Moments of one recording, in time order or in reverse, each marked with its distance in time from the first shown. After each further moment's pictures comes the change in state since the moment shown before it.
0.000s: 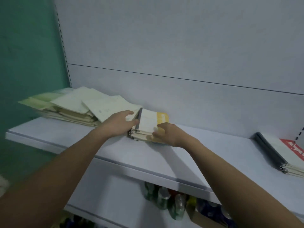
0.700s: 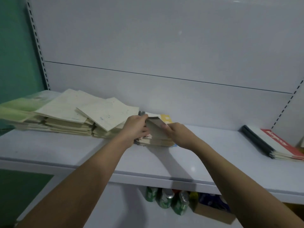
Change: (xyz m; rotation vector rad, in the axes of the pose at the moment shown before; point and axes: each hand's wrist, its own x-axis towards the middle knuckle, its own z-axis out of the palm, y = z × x) left_hand 0.034 -0.011 0.006 -1.010 -0.201 -0.188; right_hand -0.002 -0.062 0.001 0.106 0.175 0.135
